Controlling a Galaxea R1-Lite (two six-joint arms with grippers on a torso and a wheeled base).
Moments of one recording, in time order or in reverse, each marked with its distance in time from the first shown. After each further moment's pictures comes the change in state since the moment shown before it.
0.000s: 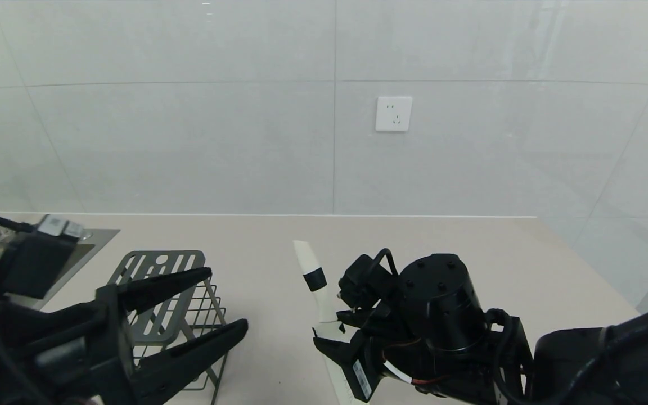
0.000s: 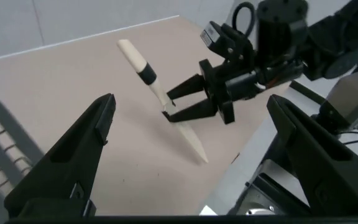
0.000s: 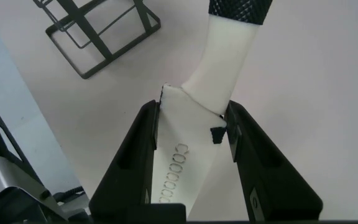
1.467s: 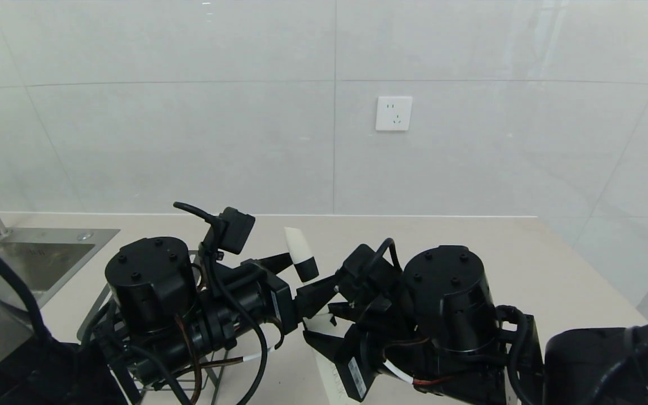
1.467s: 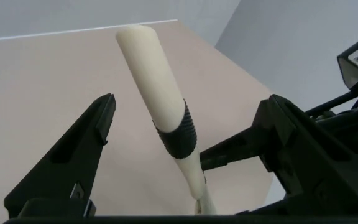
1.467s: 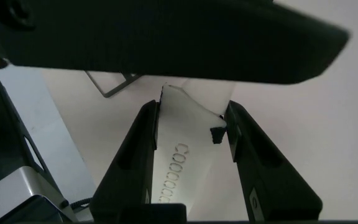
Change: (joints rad) left arm -0.092 0.645 -0.130 -0.563 0.082 -0.147; right arm 0.028 -0.040 -0.023 -0.004 0.000 0.002
